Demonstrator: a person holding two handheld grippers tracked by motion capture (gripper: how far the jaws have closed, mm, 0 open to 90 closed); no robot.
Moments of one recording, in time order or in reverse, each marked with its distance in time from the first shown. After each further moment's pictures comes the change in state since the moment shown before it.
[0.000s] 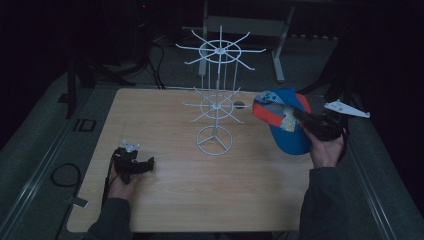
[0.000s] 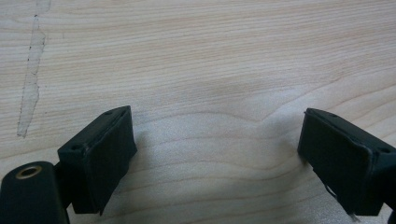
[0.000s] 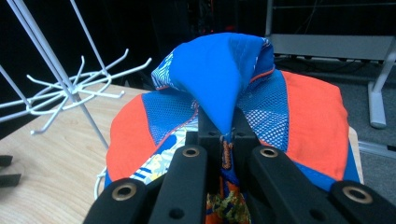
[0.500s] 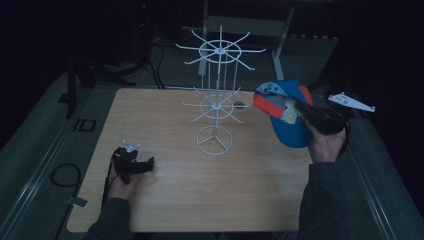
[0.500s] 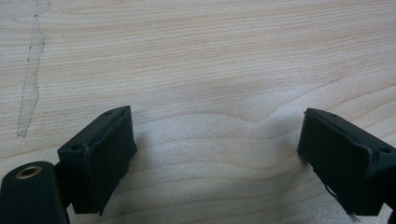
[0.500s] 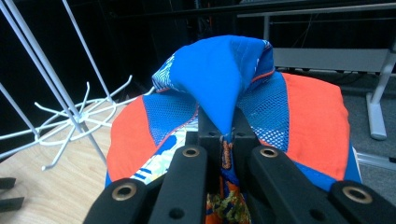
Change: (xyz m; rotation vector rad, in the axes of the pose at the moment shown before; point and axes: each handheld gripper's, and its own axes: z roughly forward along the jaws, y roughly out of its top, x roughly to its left) left arm 0.000 0.000 0.000 0.000 0.000 0.000; right arm 0.004 0.020 -0.001 -0.051 -0.002 0.017
